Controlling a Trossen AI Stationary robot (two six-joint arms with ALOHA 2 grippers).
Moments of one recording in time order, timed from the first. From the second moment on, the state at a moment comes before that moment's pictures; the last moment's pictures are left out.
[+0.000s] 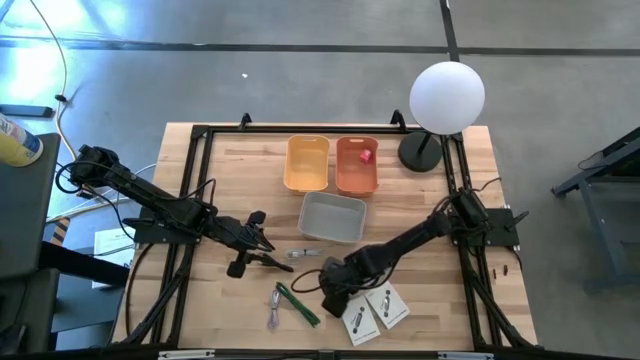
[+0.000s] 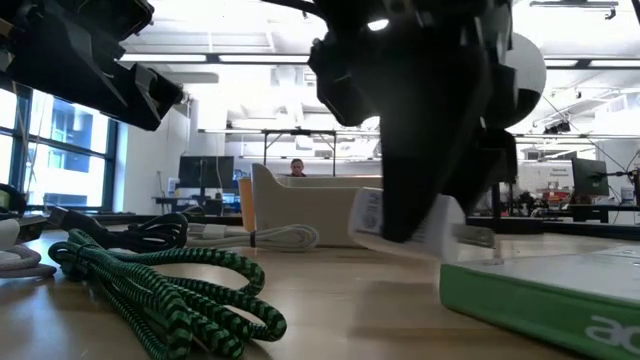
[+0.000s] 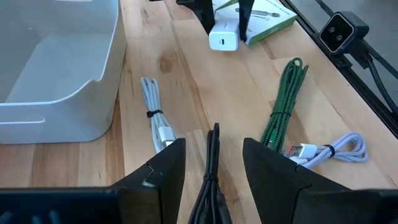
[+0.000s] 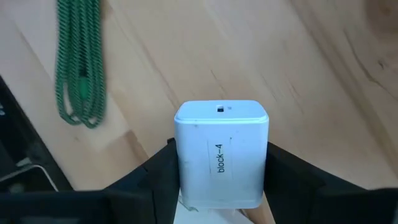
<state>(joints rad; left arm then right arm) -0.27 1.06 0.41 0.02 -0.06 -0.11 0.41 2.08 1.46 -0.54 -0.11 1.04</state>
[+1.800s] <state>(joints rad) -0.27 1.06 0.41 0.01 -0.04 -0.13 0.05 1.74 1.46 -0.38 -0.13 0.46</state>
